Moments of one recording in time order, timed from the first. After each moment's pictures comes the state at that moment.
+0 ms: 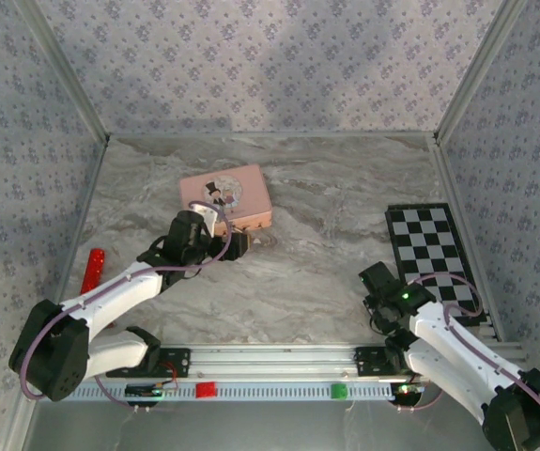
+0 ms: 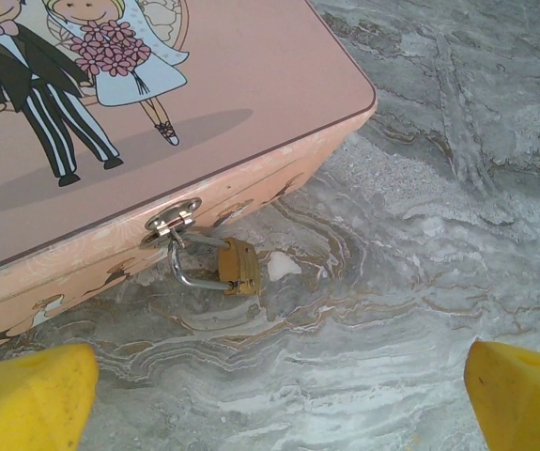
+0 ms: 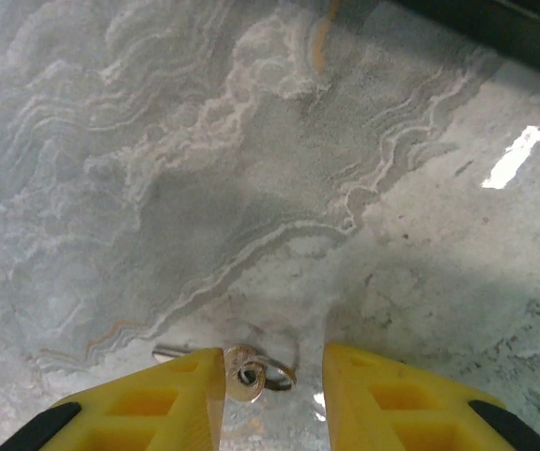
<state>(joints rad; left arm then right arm) -0.56 1.16 0.58 -0.03 0.11 -0.39 0.52 0.74 0.34 -0.93 0.18 1.58</state>
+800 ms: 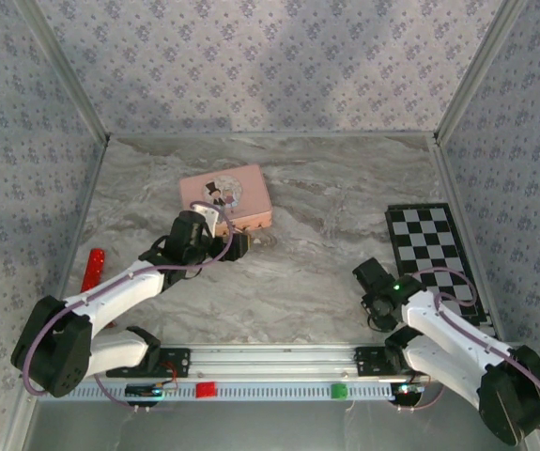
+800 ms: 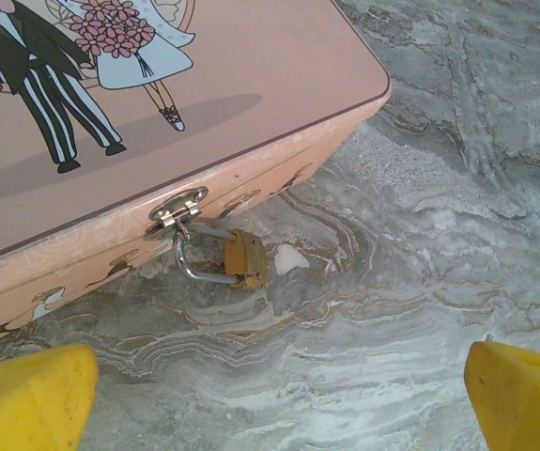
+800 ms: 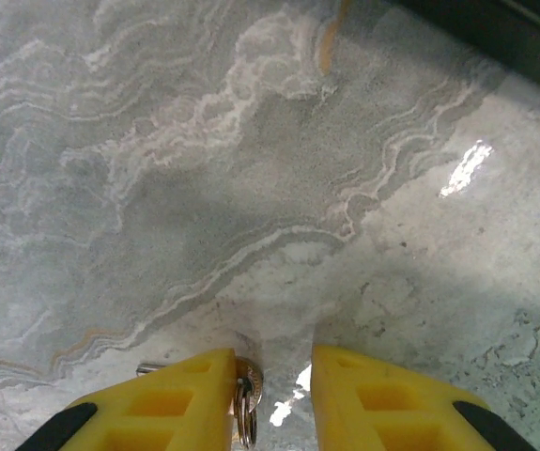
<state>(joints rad) -0.56 1.19 0.58 -0.03 0.10 -0.39 0.54 0.89 0.38 -0.92 0.19 1.53</state>
